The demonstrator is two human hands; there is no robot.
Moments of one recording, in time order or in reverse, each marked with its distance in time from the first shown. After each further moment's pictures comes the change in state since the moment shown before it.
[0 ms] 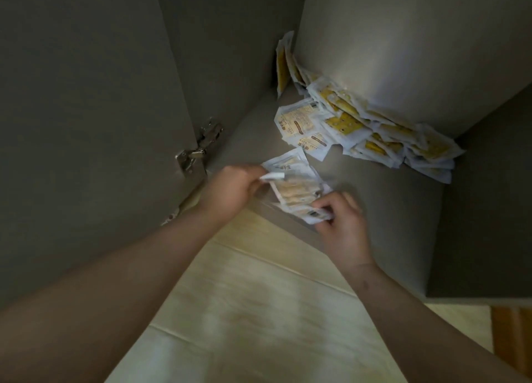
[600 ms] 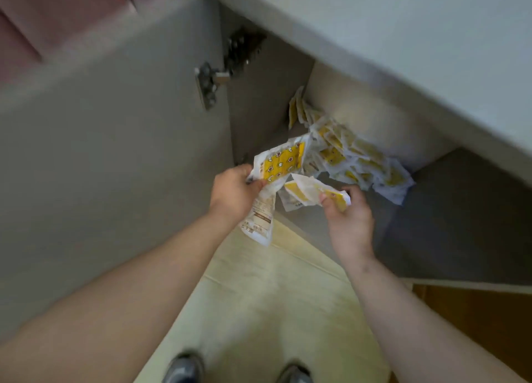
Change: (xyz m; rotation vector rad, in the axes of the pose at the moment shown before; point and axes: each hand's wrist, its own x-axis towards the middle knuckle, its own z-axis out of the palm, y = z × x) left_hand -0.016 0.074 -0.098 -0.429 0.061 -0.651; right_hand 0.015 -0.112 -0.071 0.124 0.083 0.439
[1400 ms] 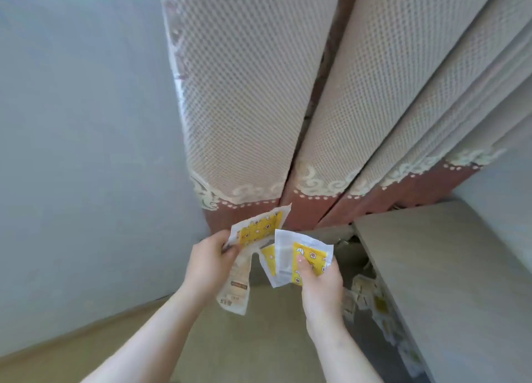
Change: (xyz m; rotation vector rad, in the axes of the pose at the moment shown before) left_hand -0.335 0.232 -0.315 -0.092 0.437 -0.382; right_hand -0.198 -0.371 -0.199 0.250 -0.620 0.077
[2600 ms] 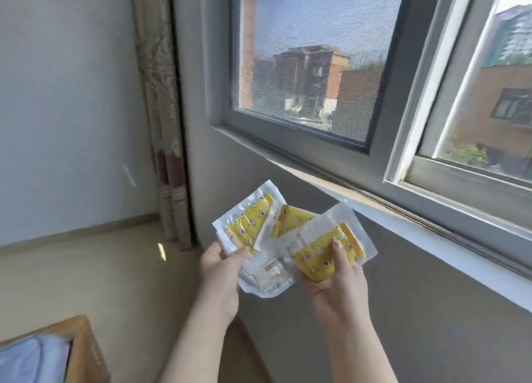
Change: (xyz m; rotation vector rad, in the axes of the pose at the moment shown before) left_hand -0.446 -0.260 -0.596 -1.254 1.599 -0.023; right_hand -0.658 -0.168 0.447 0.342 -1.432 0.360
